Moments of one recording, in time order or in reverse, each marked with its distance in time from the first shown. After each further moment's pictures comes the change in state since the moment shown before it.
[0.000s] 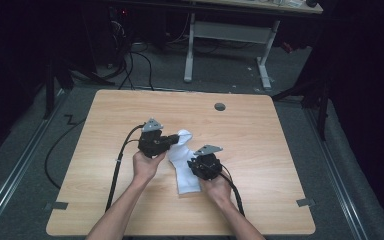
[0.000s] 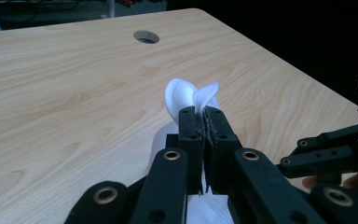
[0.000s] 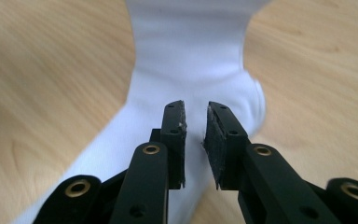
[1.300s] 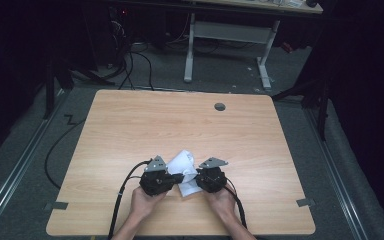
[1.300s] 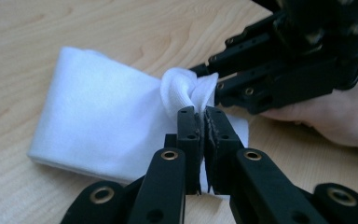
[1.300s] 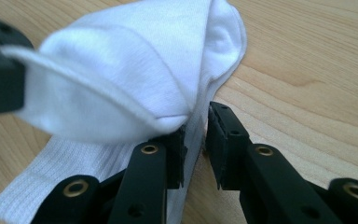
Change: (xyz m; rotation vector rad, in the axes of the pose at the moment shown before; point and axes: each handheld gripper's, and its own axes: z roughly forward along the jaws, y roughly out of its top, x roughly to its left) left arm -0.051 -0.083 -0.014 0.139 -0.149 0.053; right arm 0.008 -0.036 -0.005 0.002 -0.027 0.034
